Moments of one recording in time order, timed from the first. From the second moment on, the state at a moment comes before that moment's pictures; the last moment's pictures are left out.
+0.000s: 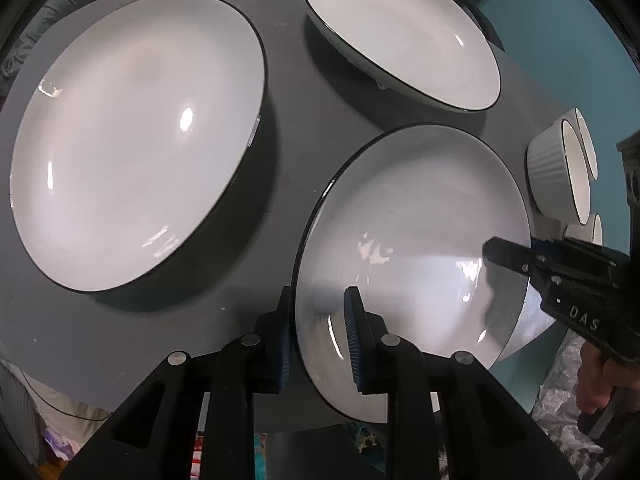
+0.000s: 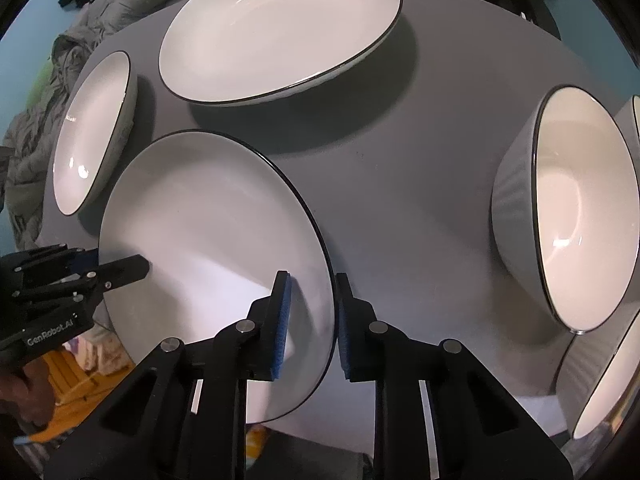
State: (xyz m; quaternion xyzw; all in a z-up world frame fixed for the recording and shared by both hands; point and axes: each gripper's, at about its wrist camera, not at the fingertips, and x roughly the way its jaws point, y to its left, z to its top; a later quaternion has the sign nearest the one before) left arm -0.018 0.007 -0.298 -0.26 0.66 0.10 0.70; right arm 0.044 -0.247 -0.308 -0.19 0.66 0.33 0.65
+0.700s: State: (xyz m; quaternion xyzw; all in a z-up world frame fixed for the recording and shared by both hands) left arm -0.015 0.016 -0.274 -0.26 0.65 0.12 0.71; right arm 0.055 -0.236 -0.287 -0.19 0.66 0.33 0.65
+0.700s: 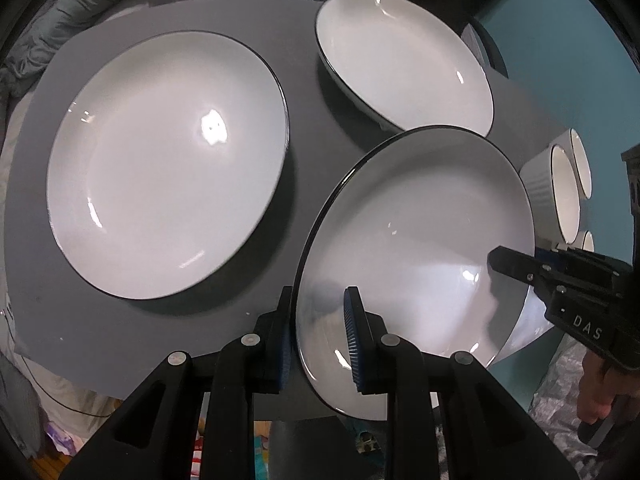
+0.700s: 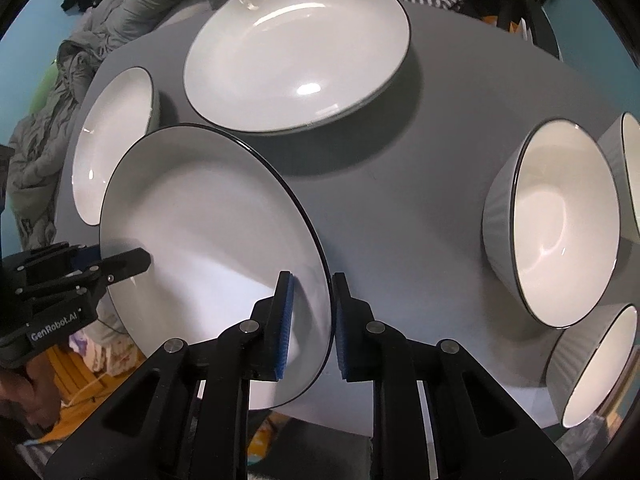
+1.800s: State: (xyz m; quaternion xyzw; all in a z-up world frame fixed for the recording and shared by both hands) left arm -0.047 0.127 -0.252 -0.29 0.61 0.21 0.70; right arm 0.050 -0.089 -0.264 -0.23 0.63 0.40 0.62
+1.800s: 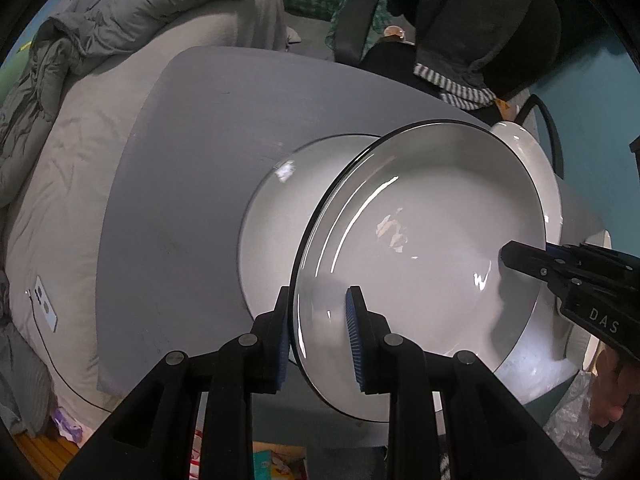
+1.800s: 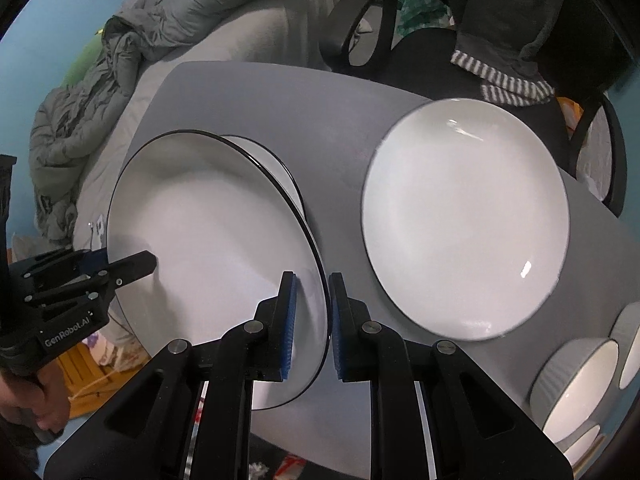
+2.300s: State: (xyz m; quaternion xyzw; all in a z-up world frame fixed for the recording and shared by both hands) left arm -0.046 0.150 -0.279 -0.26 0.64 0.20 0.69; right arm 0.048 -0.050 -0.290 -0.24 0.65 0.37 0.62
